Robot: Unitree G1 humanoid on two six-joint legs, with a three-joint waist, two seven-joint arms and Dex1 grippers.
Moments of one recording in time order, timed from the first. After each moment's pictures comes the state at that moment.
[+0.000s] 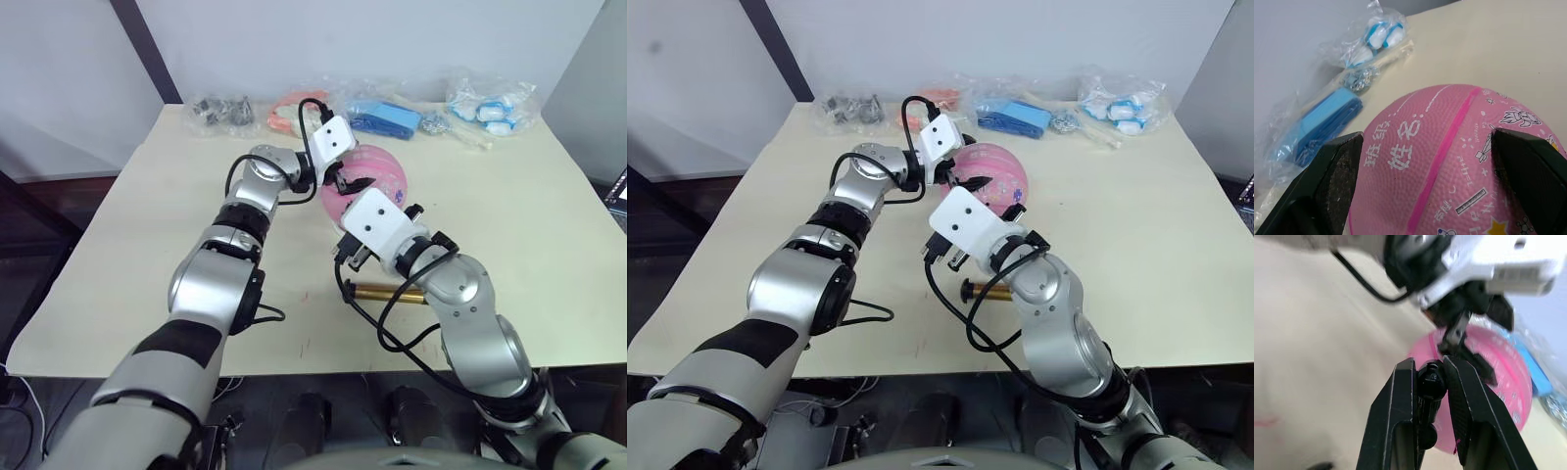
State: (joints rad) left arm -1.24 0.29 -0.17 1.21 0.12 -0.28 -0.90; right arm -0.50 -0.12 0.54 -0.74 -0.52 1.11 0.56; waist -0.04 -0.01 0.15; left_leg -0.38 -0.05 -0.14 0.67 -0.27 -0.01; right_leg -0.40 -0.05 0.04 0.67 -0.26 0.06
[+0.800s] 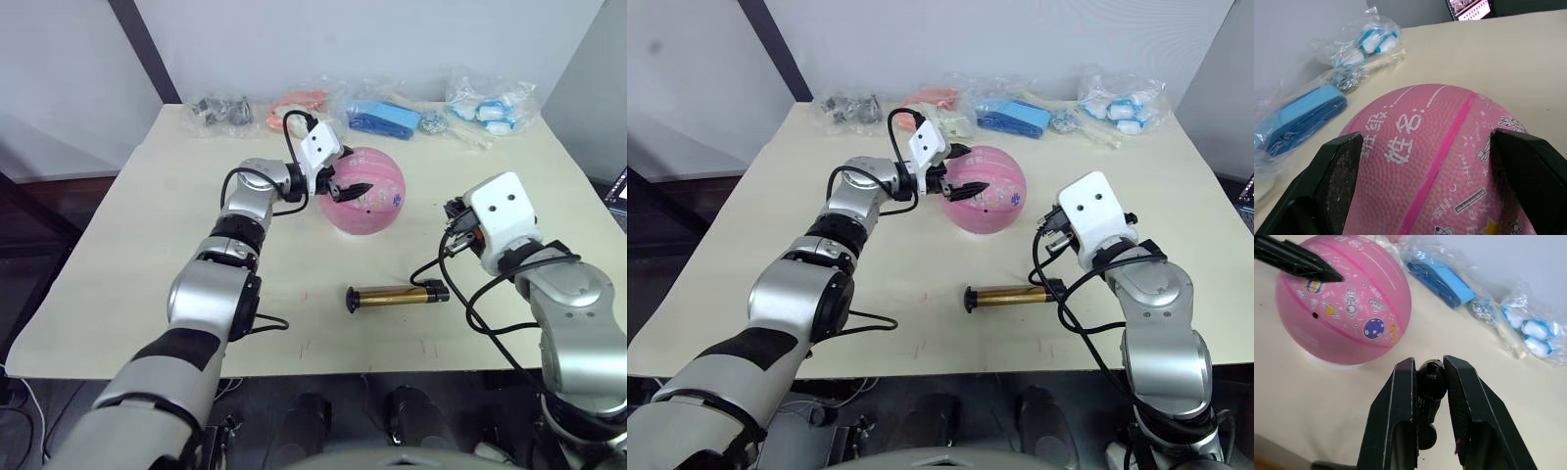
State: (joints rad) left arm -1.18 0.29 -0.06 1.19 0.02 -0.27 -1.01; right arm -0.36 -0.36 0.10 -0.92 -0.27 1.26 0.54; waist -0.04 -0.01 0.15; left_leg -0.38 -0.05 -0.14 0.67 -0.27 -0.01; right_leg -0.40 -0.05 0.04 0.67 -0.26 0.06
